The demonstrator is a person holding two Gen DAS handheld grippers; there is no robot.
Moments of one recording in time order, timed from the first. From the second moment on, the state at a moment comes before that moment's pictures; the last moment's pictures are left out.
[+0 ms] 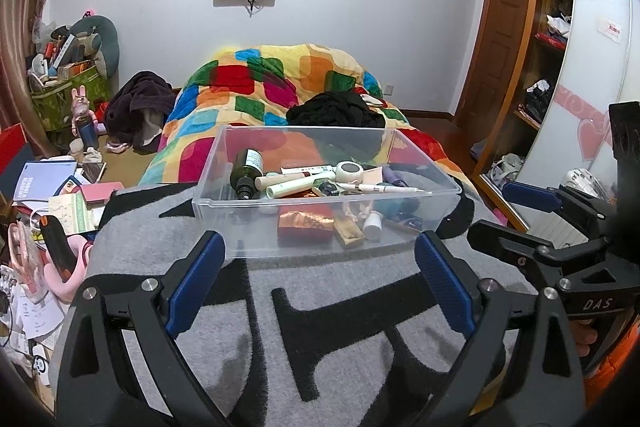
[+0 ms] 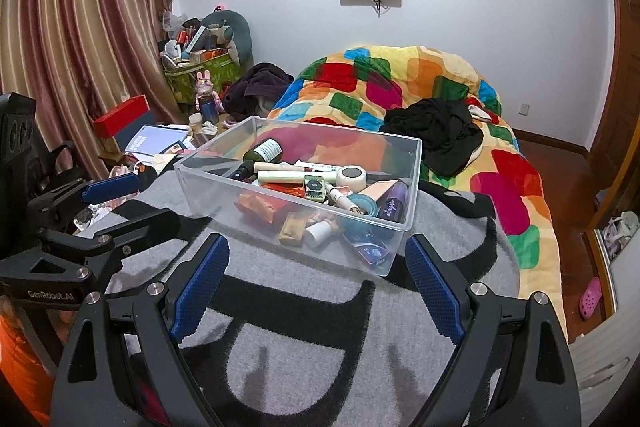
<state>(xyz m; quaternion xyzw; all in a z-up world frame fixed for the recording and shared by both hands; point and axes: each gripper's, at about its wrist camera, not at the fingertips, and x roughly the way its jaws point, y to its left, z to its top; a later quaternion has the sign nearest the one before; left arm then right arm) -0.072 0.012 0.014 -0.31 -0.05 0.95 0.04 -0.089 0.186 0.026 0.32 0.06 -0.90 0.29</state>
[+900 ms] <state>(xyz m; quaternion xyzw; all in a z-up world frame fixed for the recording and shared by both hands) -0.070 0.015 0.015 -0.31 -0.05 0.95 0.05 -0.086 0.183 0.024 0.32 0.06 -0.90 0.29</state>
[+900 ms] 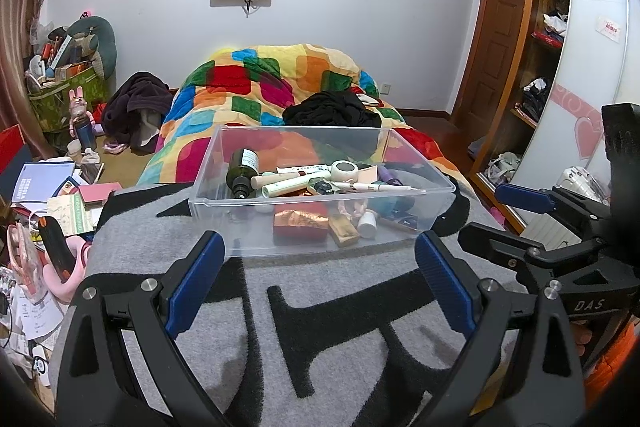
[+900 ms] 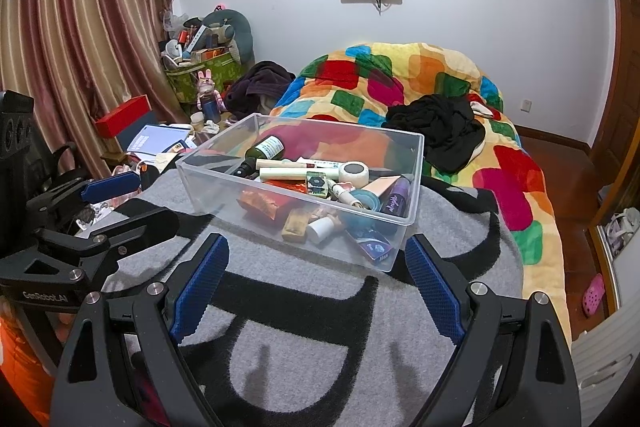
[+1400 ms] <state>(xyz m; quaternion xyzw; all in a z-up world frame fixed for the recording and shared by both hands) -0.069 0.016 0.018 -0.31 -0.04 0.95 0.06 -0.085 0.183 0.023 0.32 0.06 -0.90 0.29</state>
